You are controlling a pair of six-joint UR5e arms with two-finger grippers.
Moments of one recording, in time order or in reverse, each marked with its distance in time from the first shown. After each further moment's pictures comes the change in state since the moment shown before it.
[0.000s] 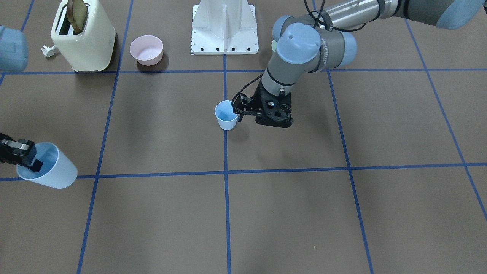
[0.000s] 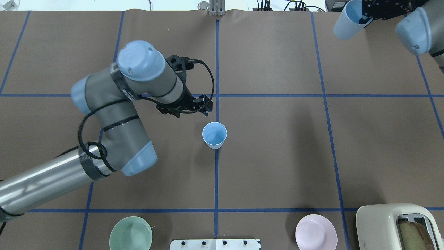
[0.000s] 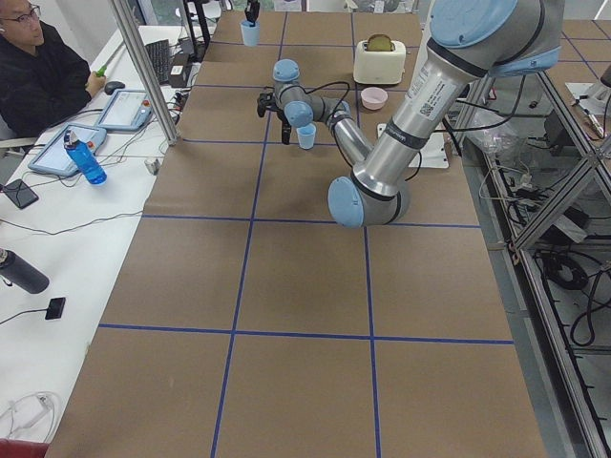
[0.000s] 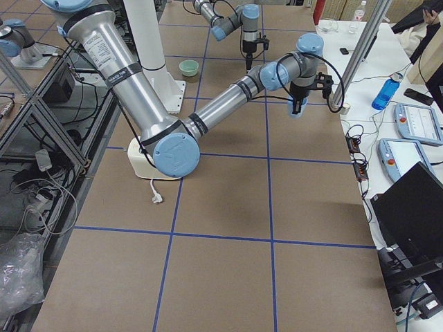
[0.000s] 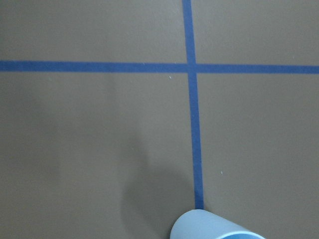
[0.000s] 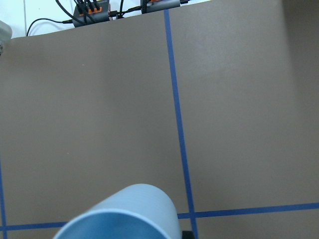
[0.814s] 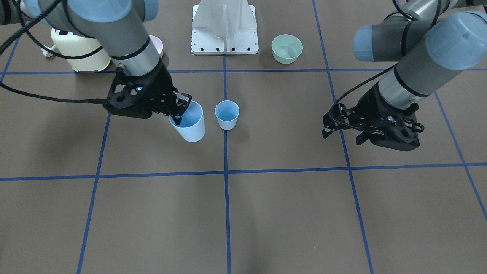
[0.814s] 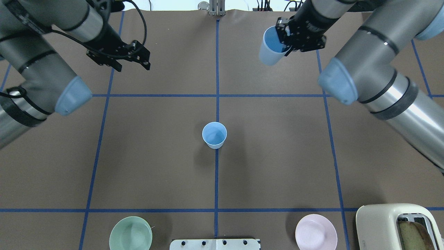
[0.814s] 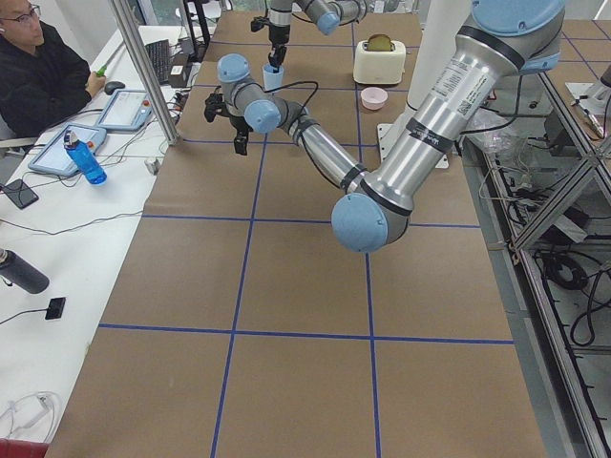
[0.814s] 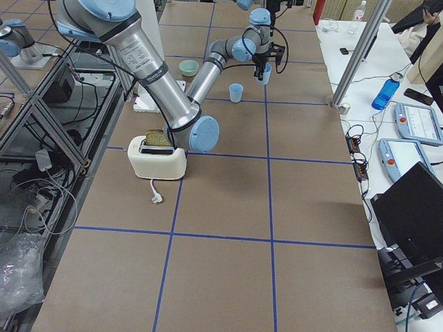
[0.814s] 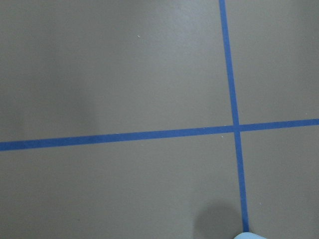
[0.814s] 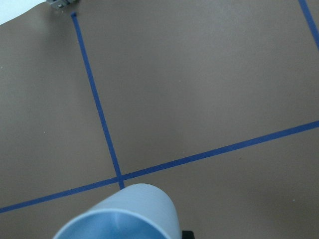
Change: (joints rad) left arm -0.357 0.092 -0.048 0.147 -0.253 0.375; right arm -0.440 0.156 0.115 0.001 -0.318 0.523
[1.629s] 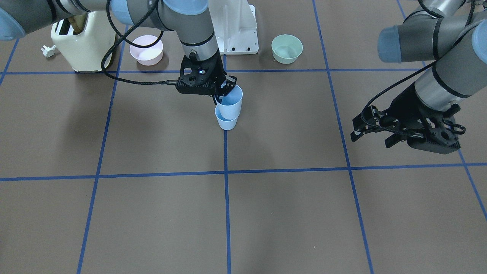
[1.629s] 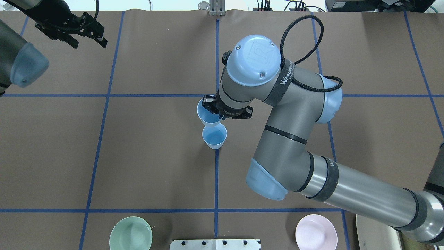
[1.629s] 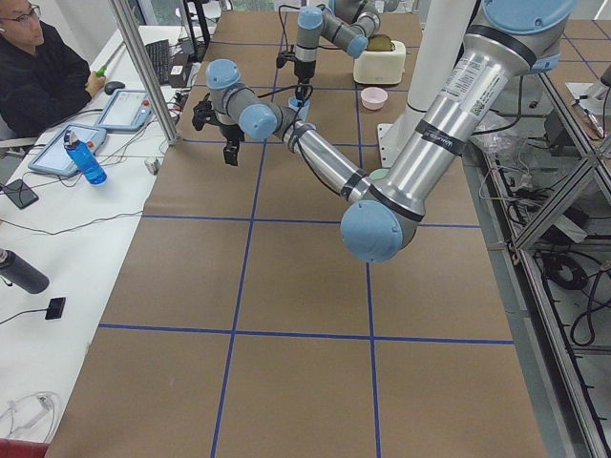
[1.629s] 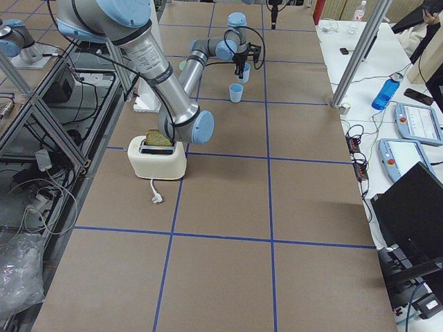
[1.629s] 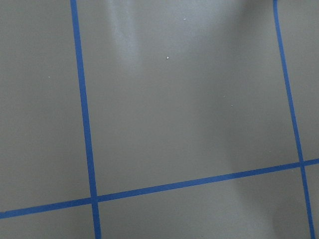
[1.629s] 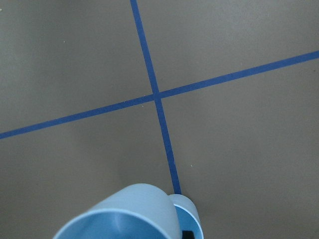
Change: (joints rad) left arm -0.053 0.044 -0.009 0.020 -0.011 0.059; right arm -0.201 0.041 -0.034 0.003 -0.141 0.041
